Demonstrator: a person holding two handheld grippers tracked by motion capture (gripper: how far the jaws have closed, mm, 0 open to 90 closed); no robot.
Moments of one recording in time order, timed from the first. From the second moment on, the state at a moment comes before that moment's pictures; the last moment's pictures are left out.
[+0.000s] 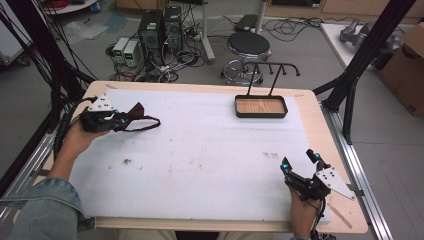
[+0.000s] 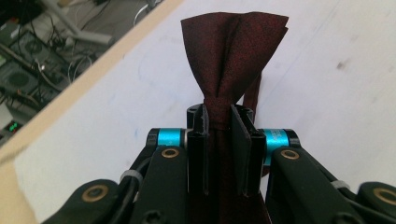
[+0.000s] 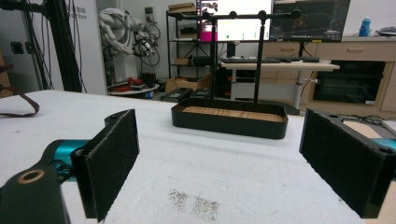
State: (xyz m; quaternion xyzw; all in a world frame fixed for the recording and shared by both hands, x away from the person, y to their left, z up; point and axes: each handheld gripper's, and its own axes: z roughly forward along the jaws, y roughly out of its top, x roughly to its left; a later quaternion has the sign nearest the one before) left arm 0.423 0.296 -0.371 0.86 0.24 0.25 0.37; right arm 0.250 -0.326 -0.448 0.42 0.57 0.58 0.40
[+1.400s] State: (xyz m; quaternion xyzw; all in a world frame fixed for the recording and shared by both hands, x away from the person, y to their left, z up) left arm 0.470 0.093 -0.295 0.85 0.11 0.19 0.48; right arm 0.251 -0.331 -0.448 0.42 0.56 0.60 0.39
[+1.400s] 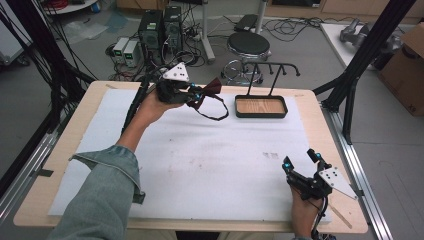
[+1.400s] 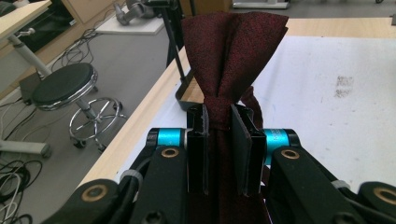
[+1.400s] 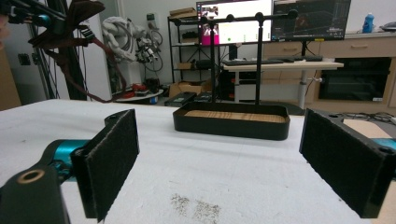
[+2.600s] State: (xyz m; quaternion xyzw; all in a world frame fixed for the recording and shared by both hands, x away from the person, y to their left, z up) left arm 0.521 0.022 -0.294 0.80 0.11 0.17 0.56; right arm 0.253 -0.332 -0.449 0.42 0.55 0.60 0.39
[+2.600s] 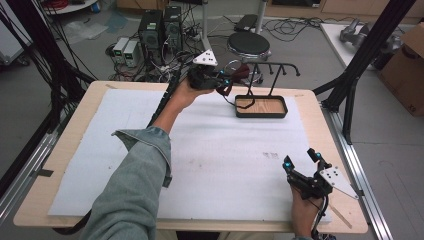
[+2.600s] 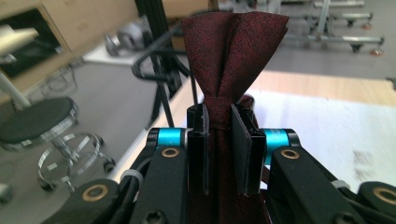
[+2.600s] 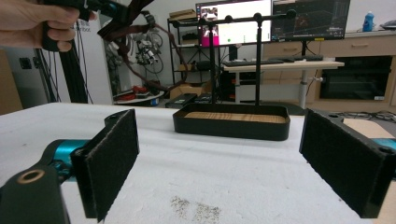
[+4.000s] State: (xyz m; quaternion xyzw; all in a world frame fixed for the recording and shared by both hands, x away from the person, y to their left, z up) left arm 0.518 -0.018 -0.284 0.76 0.19 0.12 0.61; right arm 0.254 -0.331 -0.448 0.43 0.55 0.60 0.39
